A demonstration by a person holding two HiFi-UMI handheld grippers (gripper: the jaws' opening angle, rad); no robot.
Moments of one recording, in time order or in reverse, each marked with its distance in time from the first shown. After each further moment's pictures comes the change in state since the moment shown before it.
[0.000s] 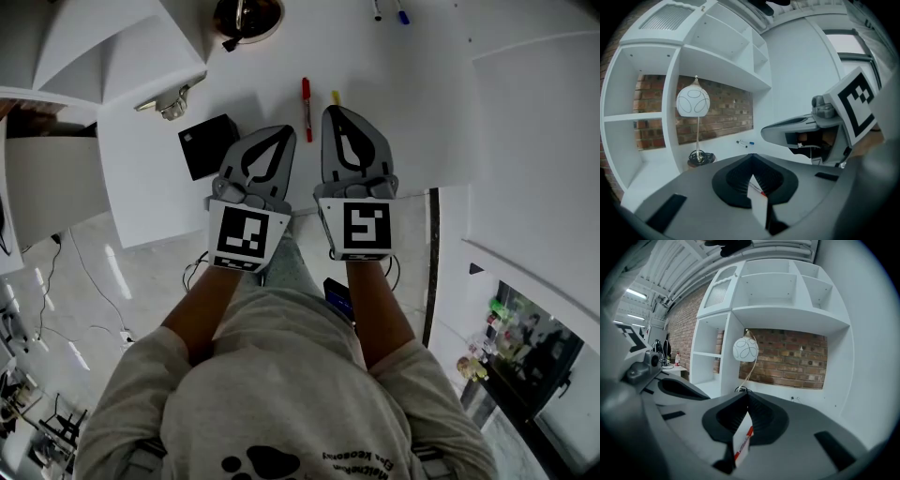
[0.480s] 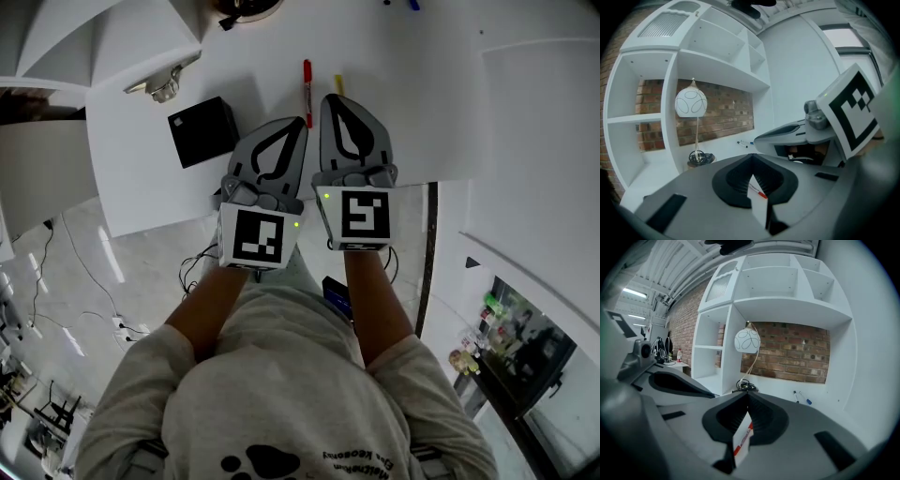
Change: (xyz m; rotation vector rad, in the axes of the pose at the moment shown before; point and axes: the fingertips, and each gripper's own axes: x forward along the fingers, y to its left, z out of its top) left arm 0.008 -0.017 -0.010 0.036 -0.015 0.040; right arm 0.010 0.003 -0.033 -0.005 0.032 0.029
